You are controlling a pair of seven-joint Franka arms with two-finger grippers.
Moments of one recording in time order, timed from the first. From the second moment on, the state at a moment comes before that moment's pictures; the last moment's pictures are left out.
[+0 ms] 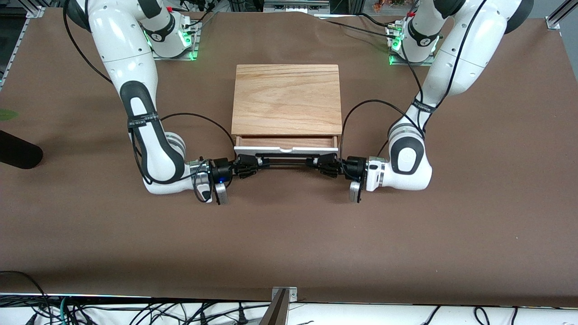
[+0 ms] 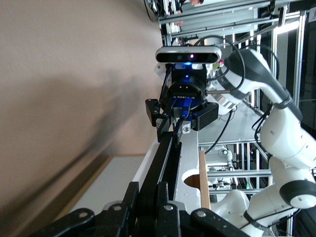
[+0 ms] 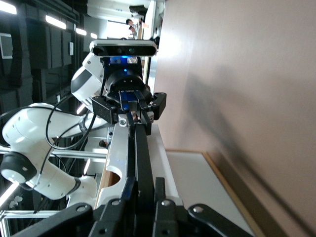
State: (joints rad) left arm -0.13 0.82 -0.22 -1.59 -1.44 1.90 0.92; right arm 0.36 0.86 -0.08 -1.50 1.56 1.71 -0.90
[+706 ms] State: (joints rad) left arm -0.15 1.00 -0.18 -1.30 -1.40 1.88 0.82; right arm 0.35 0.98 -0.08 -1.28 1.58 1.81 -0.85
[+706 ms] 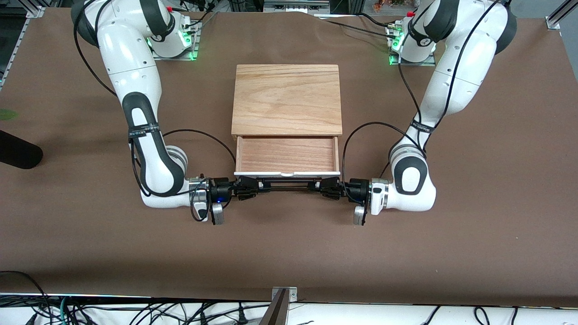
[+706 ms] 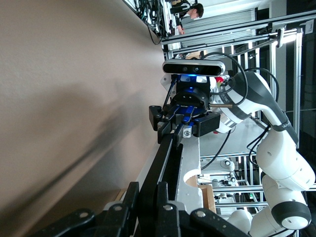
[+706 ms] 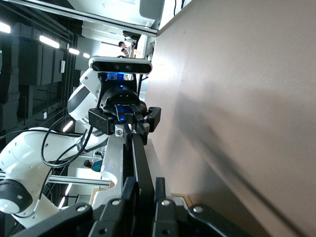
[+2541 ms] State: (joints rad) left arm -0.13 1.04 -0.12 -1.16 -1.33 1.92 0.68; right arm 0.33 0.90 -0.14 -1.24 1.28 1.78 -0.64
